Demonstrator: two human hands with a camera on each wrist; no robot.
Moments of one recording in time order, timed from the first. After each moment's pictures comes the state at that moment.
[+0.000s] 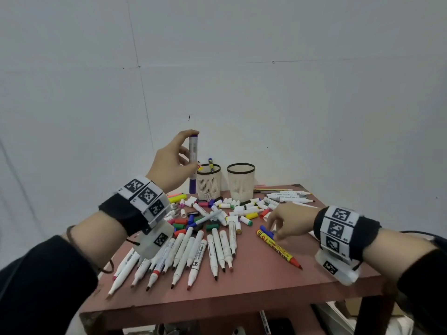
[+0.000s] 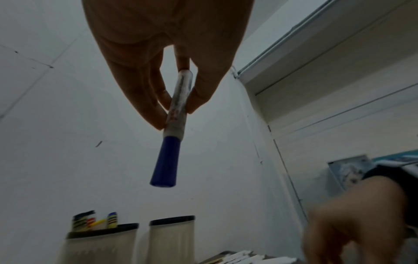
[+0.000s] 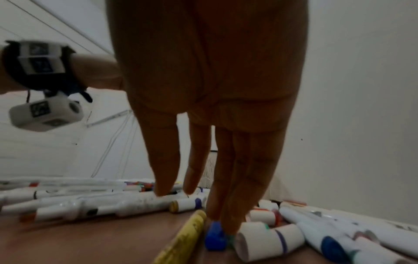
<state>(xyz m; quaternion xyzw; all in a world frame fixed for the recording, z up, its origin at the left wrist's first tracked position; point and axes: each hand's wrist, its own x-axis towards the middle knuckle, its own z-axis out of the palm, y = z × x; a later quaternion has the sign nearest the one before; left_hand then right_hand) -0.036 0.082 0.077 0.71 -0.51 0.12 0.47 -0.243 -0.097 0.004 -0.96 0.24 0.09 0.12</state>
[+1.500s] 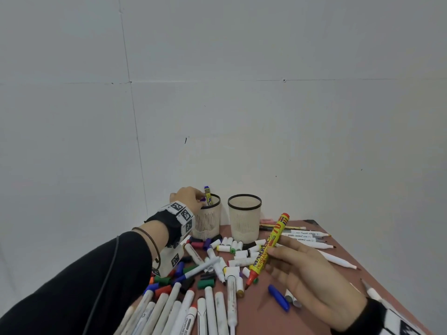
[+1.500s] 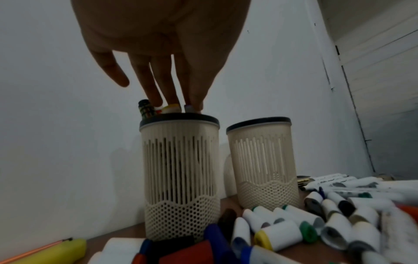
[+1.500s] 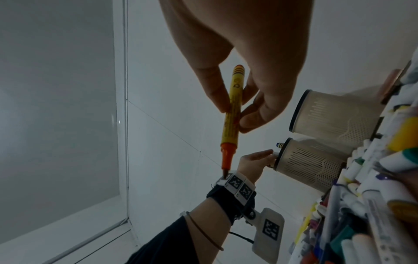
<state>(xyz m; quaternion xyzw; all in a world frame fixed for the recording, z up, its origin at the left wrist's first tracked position) 0.087 -0.077 0.025 0.88 -0.40 0.09 0.22 -0.212 -0.096 -0.005 -0.46 0.17 -0.28 0.82</state>
